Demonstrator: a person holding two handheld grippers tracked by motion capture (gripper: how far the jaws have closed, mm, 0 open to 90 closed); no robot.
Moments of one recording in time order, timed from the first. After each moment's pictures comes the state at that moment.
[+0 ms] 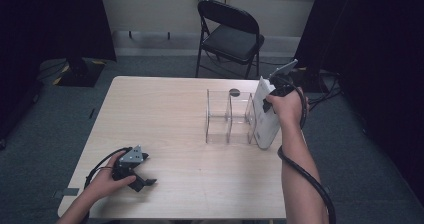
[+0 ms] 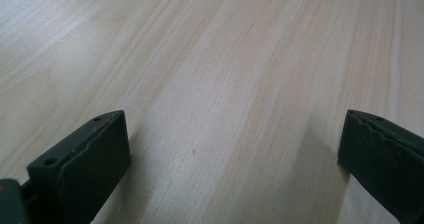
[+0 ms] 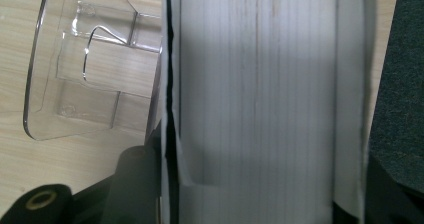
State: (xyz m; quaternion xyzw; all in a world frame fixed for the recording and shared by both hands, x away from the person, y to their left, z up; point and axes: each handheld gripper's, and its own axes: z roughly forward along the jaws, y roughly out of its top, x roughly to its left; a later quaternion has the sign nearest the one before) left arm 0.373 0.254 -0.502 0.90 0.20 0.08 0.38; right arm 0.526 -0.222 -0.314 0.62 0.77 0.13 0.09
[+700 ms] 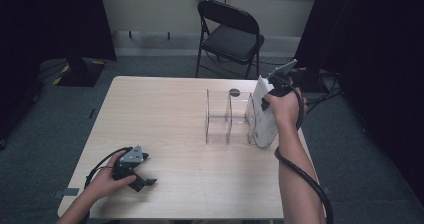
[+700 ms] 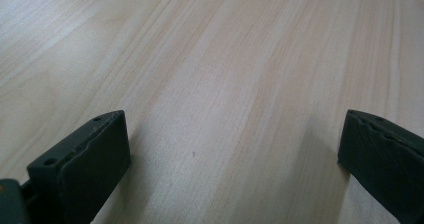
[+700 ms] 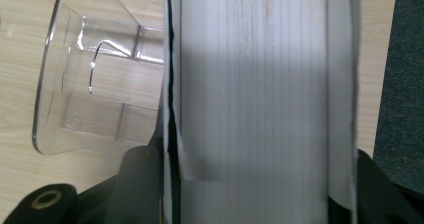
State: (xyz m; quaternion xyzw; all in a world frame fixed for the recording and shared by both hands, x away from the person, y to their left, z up) left arm 0.373 0.254 -0.502 0.90 0.21 0.08 0.38; right arm 0.525 -0.218 -0.314 0.63 0.75 0.15 0.10
